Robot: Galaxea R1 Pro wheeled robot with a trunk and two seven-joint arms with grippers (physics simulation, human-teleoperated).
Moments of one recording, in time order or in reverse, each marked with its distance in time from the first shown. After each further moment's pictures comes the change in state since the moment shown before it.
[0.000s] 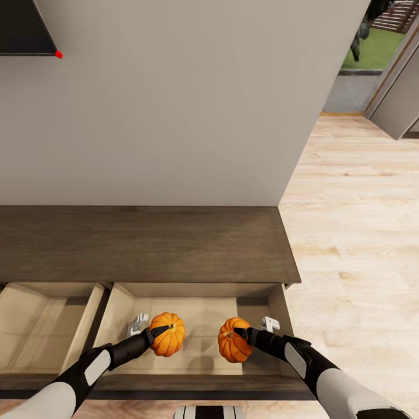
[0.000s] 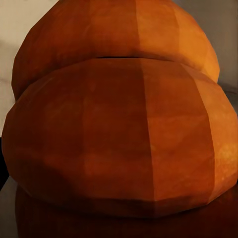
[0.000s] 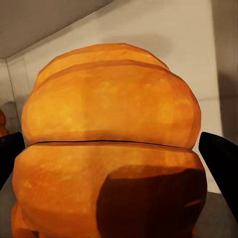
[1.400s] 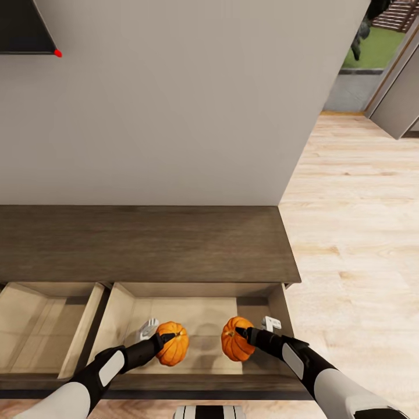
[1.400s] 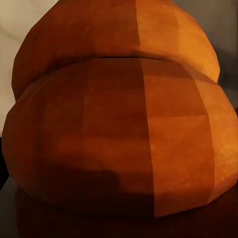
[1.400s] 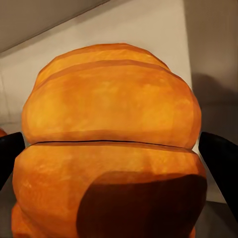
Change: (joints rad) left arm 0.000 -0.069 -0.002 0.007 -0.007 -0.003 0.229; right arm 0.000 0.012 0.006 0.005 0.010 -0.055 -0.090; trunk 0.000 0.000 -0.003
